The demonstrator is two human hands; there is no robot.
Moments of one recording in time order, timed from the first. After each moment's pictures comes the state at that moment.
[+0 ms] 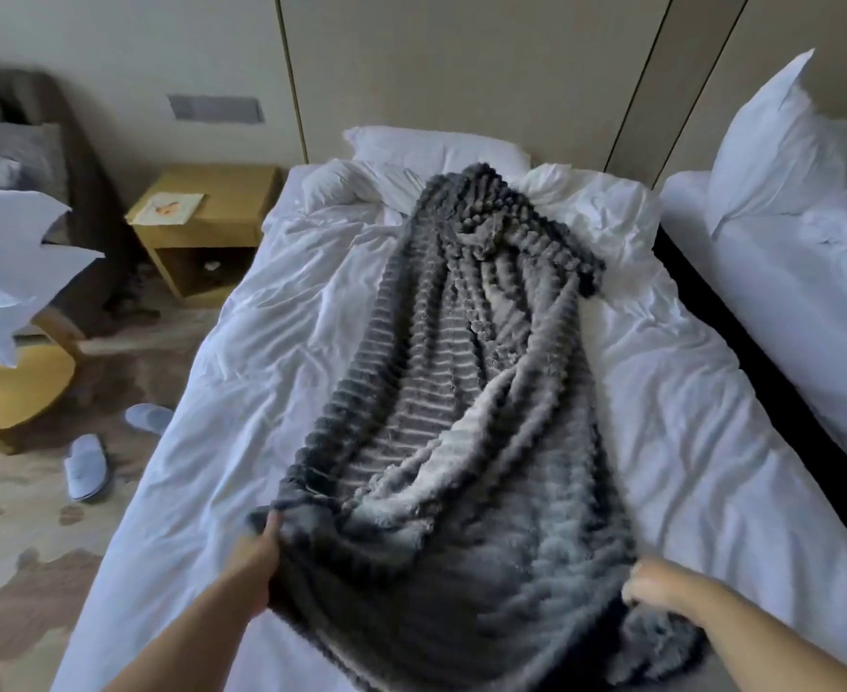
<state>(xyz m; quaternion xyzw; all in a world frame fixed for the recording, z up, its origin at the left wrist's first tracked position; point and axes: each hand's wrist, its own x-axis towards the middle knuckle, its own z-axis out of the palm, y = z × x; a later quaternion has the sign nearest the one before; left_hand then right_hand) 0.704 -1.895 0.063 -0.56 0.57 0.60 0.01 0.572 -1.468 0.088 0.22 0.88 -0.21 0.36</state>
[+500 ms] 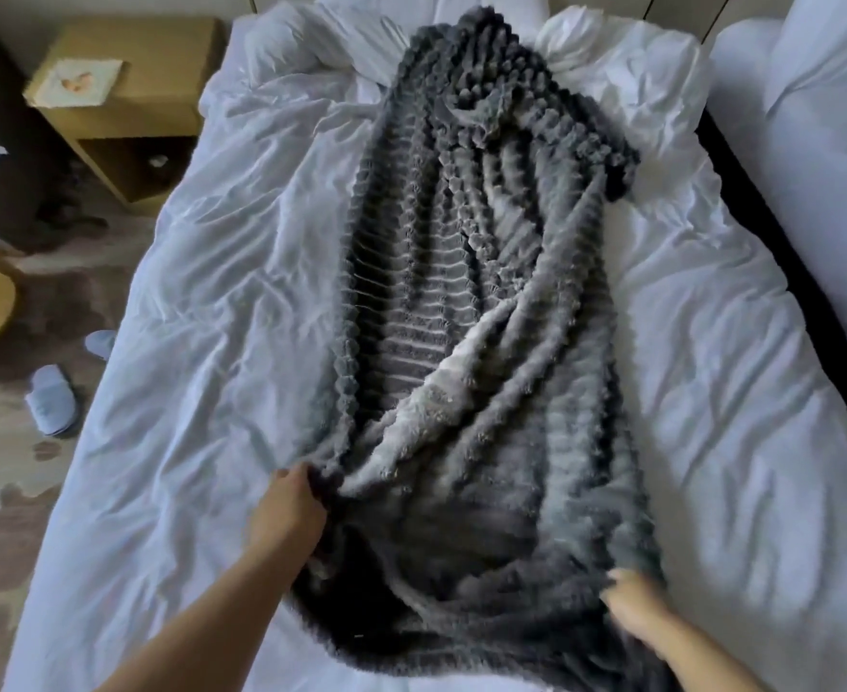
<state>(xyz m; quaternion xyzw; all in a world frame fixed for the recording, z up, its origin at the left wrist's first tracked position) 0.629 -1.869 0.003 -0.33 0.90 0.21 0.17 0.580 -1.473 -0.018 0.12 0.86 -0.05 0.50</state>
